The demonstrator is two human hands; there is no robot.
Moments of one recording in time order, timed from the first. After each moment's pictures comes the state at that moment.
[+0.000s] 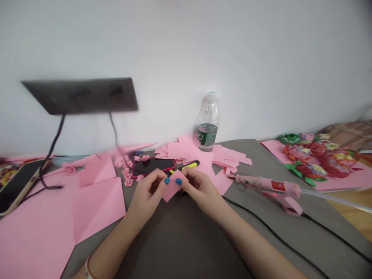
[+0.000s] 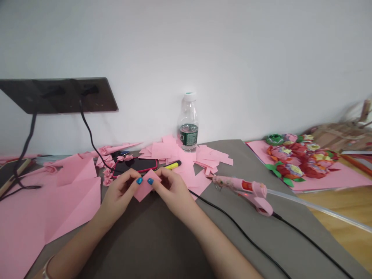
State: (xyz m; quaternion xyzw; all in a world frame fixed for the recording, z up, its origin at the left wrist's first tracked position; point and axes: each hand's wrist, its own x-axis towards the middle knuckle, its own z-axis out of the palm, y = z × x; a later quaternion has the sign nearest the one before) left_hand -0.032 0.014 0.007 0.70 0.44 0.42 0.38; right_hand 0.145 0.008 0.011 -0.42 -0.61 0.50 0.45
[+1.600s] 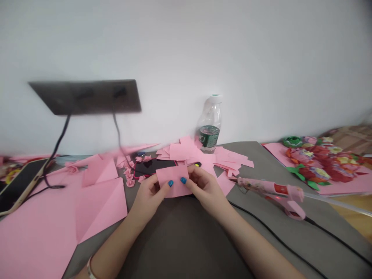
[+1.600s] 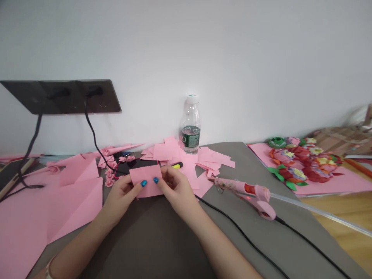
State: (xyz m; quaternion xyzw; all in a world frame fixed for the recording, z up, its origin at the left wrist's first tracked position) left_hand -0.026 0.016 0.003 0.60 0.43 0.48 0.48; right_hand 0.146 0.012 0.006 -0.39 -0.58 0.50 0.50
